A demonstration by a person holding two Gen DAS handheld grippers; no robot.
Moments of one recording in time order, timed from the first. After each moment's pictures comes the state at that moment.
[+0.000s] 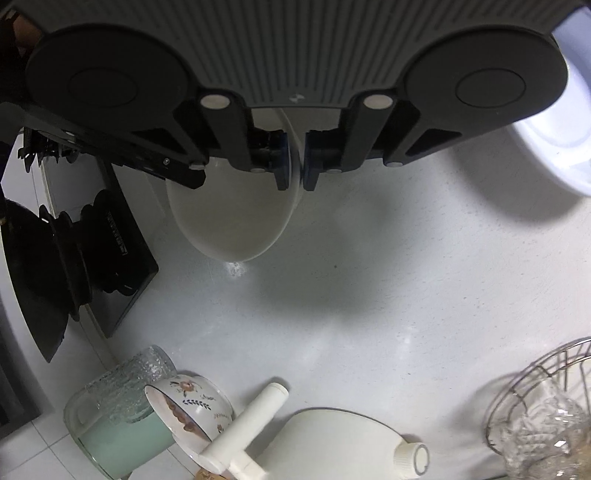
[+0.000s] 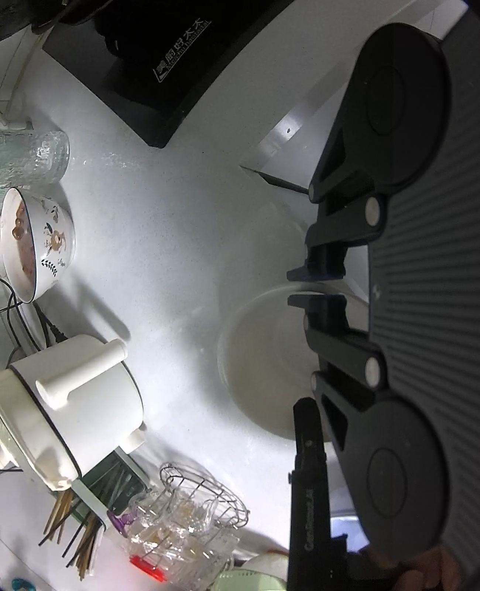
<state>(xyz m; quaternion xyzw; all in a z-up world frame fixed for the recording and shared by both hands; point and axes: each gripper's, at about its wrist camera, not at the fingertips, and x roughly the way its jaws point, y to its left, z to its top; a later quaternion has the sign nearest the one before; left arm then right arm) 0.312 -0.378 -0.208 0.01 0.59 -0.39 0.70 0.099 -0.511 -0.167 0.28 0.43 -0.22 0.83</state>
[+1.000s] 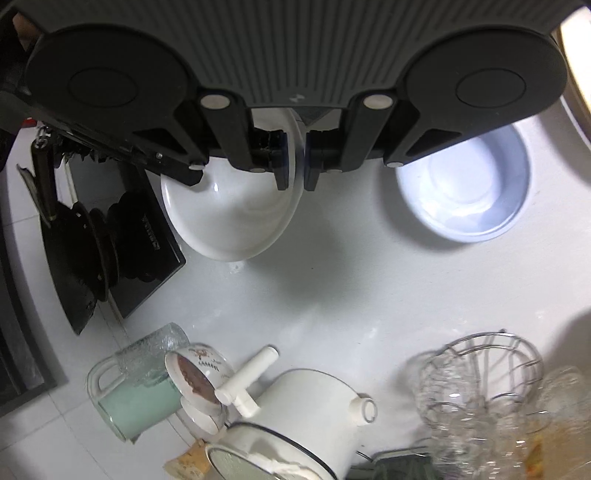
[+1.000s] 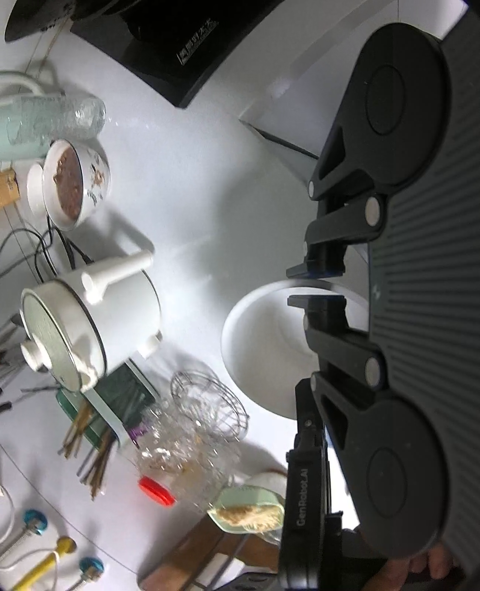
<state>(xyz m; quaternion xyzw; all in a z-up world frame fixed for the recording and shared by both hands) 0.306 -0.291 -0.104 -0.02 0.60 -0.37 0.71 0.091 -0.447 -0.071 0.30 0.41 -0.17 0.84</state>
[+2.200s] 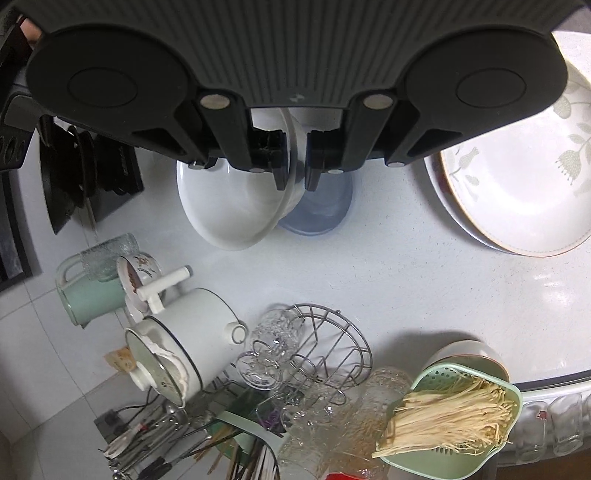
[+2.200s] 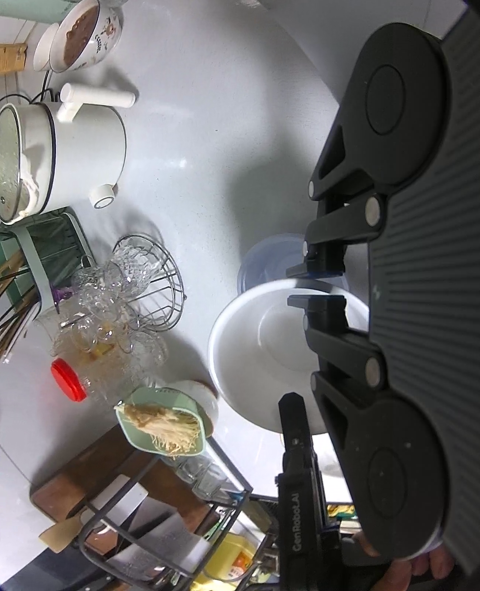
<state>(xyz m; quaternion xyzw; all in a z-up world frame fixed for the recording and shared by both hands) 0.306 -0.124 -0.093 -0.12 0.55 -0.27 0.78 0.161 -0.335 -0.070 0.23 0.46 -0.03 0.85</state>
